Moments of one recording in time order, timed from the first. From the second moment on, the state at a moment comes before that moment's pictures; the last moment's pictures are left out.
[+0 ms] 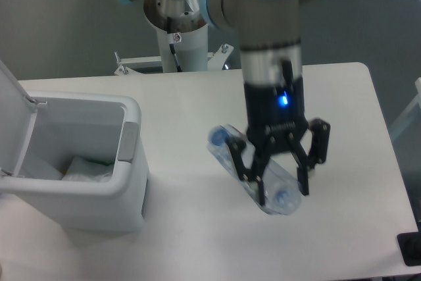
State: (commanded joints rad) arm 2.46 -1.85 -1.21 -0.77 1.27 0.12
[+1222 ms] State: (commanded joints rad) arm 2.16 -1.85 -1.27 -0.74 1.21 0.12
